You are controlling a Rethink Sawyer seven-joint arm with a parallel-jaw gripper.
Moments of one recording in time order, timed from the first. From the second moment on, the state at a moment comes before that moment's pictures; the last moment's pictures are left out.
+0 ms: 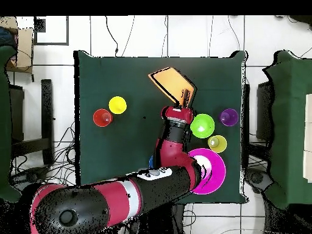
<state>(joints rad) 0.20 0.05 -0.83 1.67 0.31 -1.36 1.91</state>
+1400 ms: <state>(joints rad) 0.41 0.22 -0.84 2.02 0.51 -1.62 1.91</state>
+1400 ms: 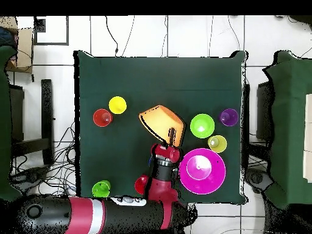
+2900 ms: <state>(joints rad) 0.76 0.32 -0.63 2.37 1.00 -1.94 2.32</state>
